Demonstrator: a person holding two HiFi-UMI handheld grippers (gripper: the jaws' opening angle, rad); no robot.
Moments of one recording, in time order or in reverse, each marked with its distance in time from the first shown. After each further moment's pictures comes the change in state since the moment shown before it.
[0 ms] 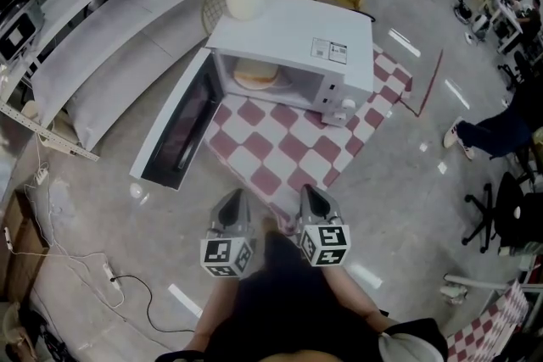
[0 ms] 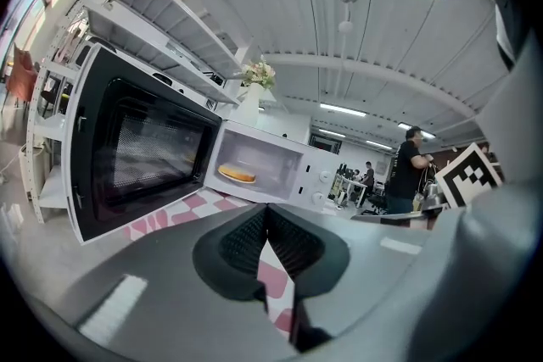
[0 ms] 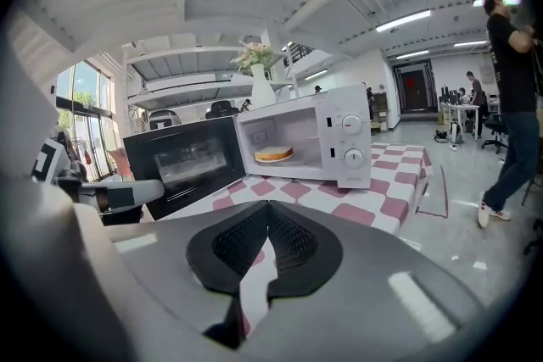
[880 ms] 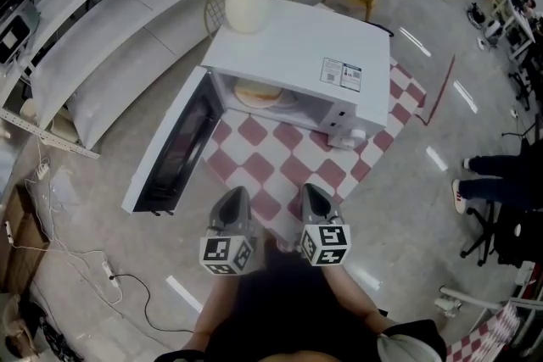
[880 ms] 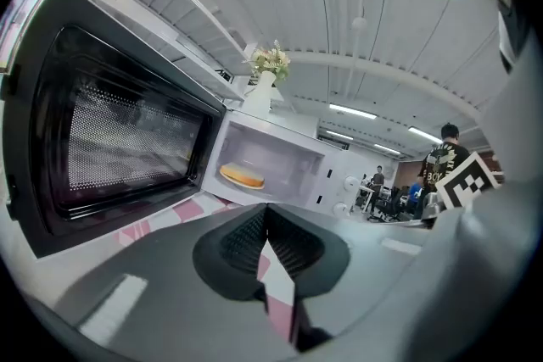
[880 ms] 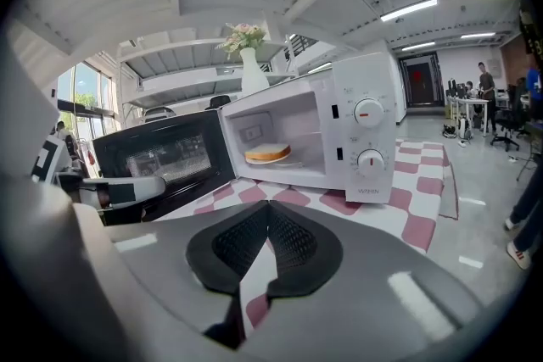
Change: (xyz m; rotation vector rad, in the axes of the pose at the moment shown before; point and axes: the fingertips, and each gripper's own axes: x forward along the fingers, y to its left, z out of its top) left arm 0.084 0.023 0.012 -0.042 0.000 0.033; right arm 0.081 -0.033 0.023 0.005 0.038 0.036
